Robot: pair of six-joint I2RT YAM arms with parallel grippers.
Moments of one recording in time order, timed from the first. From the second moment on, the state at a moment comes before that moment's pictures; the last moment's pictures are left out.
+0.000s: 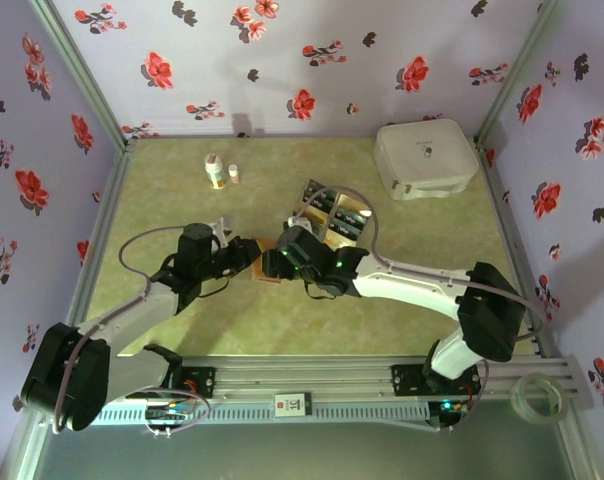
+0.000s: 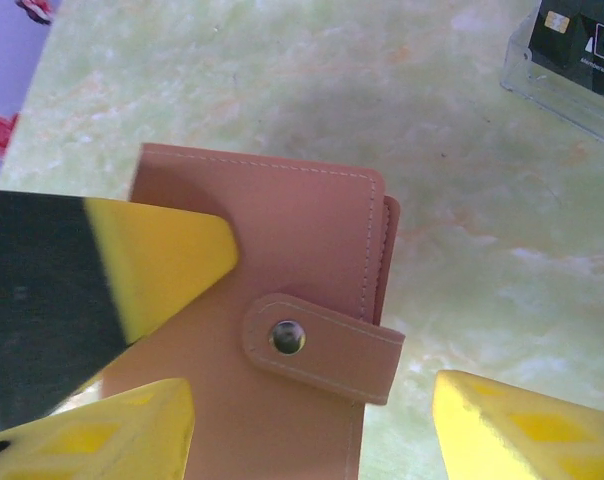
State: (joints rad) left arm -0.47 1.13 0.48 0.17 0.43 -0.99; right arm 1.07 1.57 1.10 -0.31 0.18 0.81
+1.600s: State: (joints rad) left arm -0.47 1.13 0.48 0.15 0.40 -0.98; right arm 0.91 1.59 1.00 -0.23 0.04 0.88
